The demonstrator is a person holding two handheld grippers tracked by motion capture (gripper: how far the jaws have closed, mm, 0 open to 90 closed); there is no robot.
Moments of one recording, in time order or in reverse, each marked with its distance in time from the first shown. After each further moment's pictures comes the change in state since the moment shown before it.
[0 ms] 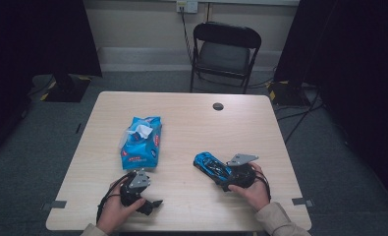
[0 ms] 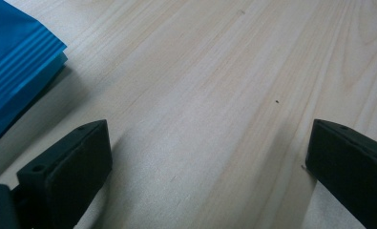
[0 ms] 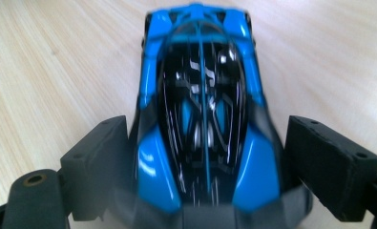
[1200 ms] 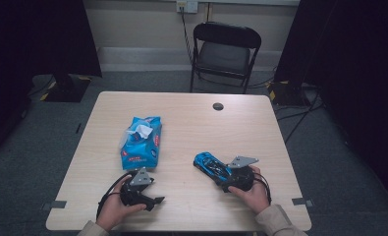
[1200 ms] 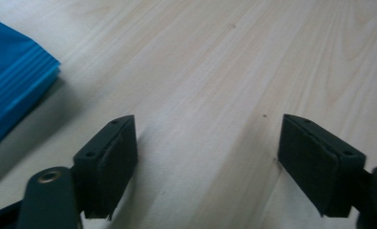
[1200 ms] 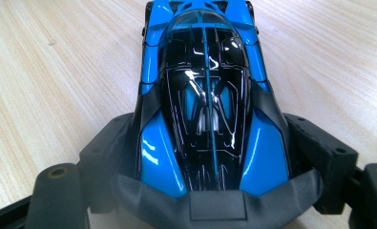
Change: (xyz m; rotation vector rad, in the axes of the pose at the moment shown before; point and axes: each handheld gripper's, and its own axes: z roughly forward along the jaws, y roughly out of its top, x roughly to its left) left arm -0.001 0.009 -0.001 0.004 -0.037 -0.039; right arm 0.004 -0.005 0.000 -0.003 -0.017 -0.004
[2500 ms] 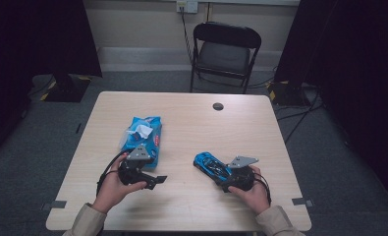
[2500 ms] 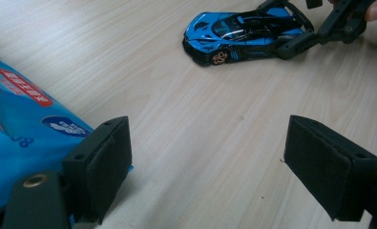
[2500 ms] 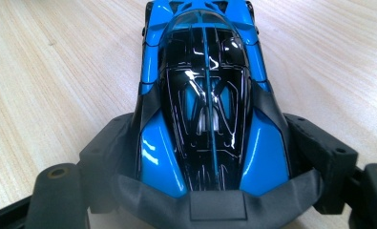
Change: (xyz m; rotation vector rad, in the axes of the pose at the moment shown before) left arm 0.023 0.063 -0.032 -0.080 0.005 -0.047; right arm 0.000 0.000 0.000 0.000 0.000 0.000
